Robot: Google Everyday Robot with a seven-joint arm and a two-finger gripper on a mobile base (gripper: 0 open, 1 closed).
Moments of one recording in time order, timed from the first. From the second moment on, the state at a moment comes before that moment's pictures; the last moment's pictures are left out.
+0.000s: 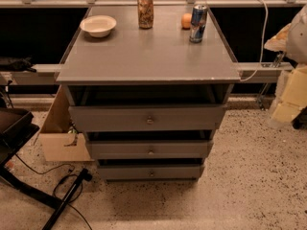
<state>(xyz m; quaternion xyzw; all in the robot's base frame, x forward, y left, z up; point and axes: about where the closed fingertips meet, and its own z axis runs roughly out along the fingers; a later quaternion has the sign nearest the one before) 0.438 -0.216 0.977 -0.60 0.78 -0.04 0.16</state>
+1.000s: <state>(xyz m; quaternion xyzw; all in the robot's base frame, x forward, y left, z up) 0.443 -0.212 0.935 -0.62 0.77 -0.03 0.15</state>
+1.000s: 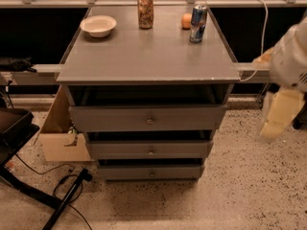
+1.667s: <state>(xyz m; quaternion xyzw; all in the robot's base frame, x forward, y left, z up) 0.444 -0.198 0.767 -0.64 0.76 0.00 0.13</state>
